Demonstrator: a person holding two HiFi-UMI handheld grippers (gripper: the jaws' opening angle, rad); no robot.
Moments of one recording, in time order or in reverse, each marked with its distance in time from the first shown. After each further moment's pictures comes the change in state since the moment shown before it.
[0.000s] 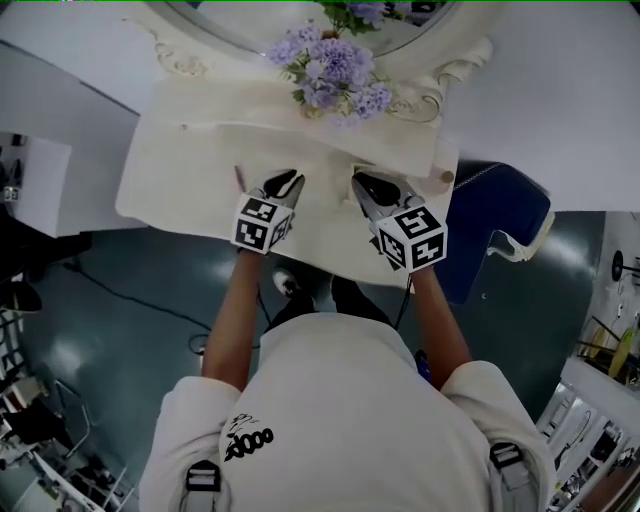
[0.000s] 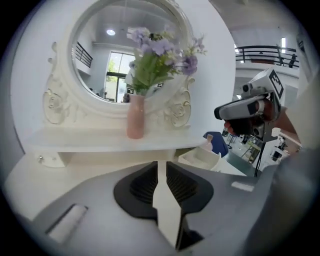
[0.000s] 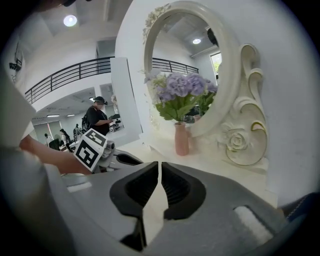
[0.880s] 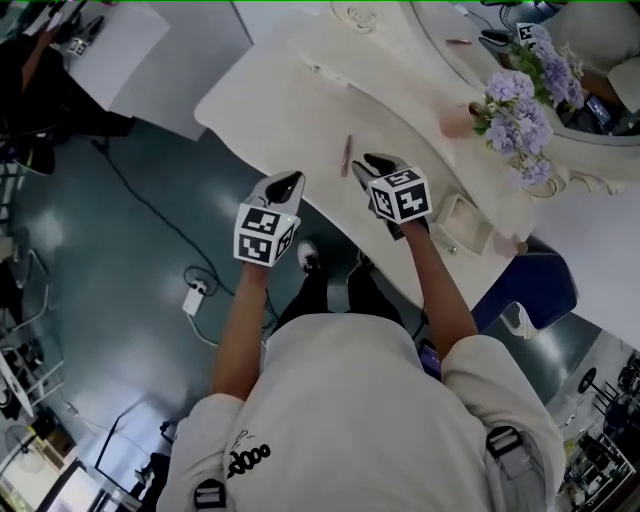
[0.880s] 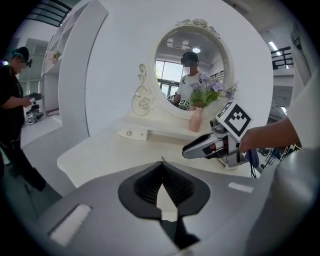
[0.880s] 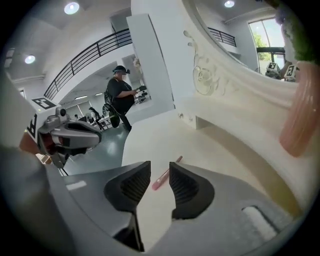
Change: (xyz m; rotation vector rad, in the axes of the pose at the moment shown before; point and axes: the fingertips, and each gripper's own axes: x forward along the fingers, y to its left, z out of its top) left arm -0.188 0.107 -0.097 -0.276 -0.060 0.423; right arm 0.220 0.136 -0.054 -0.161 0.327 0.320
